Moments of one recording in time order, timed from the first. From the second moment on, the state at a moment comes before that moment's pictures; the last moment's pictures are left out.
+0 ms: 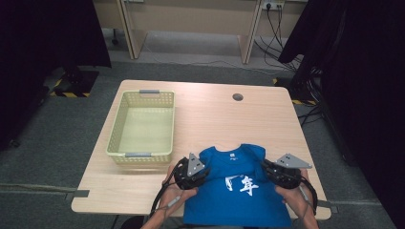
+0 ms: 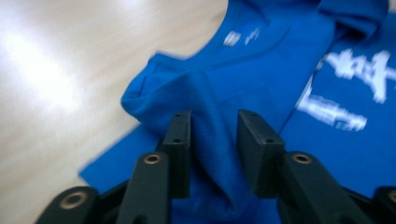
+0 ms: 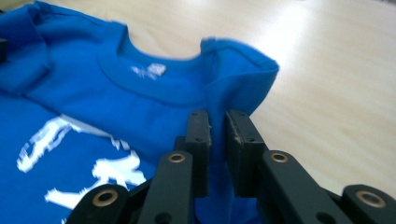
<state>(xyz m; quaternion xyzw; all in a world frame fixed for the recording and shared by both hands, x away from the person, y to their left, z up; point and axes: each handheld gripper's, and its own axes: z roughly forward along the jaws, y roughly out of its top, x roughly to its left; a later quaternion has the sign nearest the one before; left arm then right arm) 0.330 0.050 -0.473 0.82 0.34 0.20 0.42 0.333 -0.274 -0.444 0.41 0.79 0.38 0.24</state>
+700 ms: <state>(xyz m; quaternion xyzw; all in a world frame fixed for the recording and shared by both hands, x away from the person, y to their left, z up) 0.341 0.046 -0.479 0.82 0.37 0.22 0.38 0.343 -0.266 -0.468 0.42 0.82 0.33 0.21</state>
